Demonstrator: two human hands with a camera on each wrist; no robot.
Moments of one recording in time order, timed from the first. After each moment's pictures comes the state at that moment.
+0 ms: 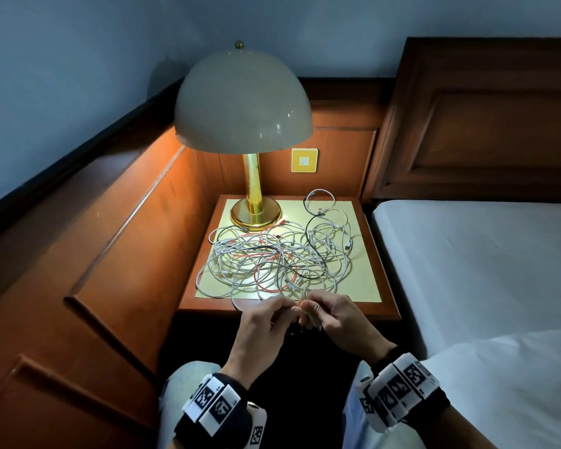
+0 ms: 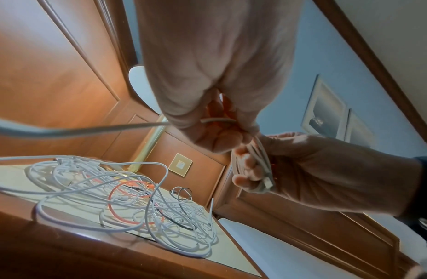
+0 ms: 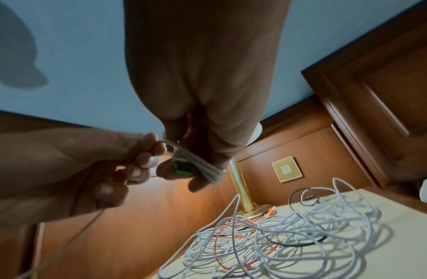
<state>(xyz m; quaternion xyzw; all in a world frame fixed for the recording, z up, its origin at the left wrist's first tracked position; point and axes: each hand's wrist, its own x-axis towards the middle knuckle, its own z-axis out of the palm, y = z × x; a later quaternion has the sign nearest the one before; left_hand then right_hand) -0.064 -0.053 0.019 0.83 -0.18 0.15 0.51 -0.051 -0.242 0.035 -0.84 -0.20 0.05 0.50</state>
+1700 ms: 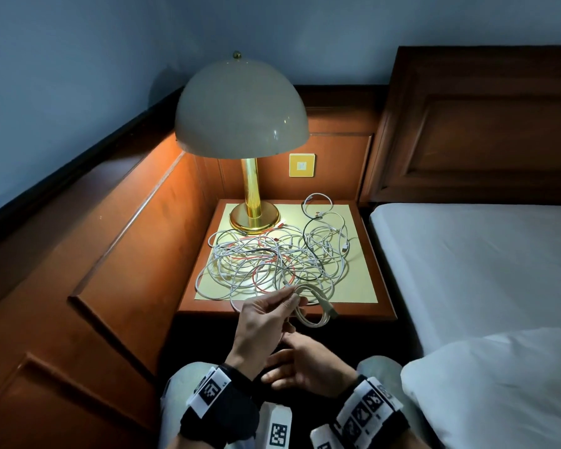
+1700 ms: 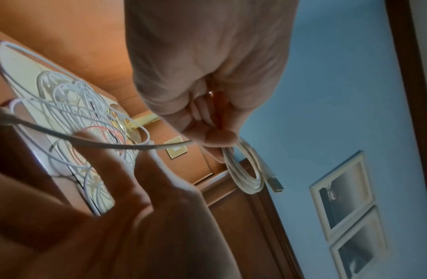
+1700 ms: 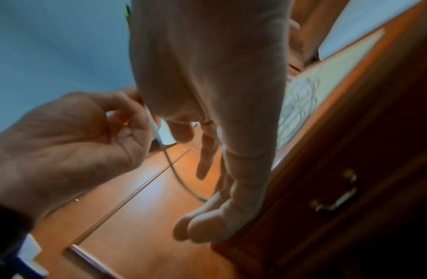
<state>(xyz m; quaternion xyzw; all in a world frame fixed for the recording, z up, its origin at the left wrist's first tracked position) -0.074 -0.075 0.054 0.61 0.05 -0.03 0.79 -0.089 -0.187 0.005 -0.54 0.08 0.38 0.75</state>
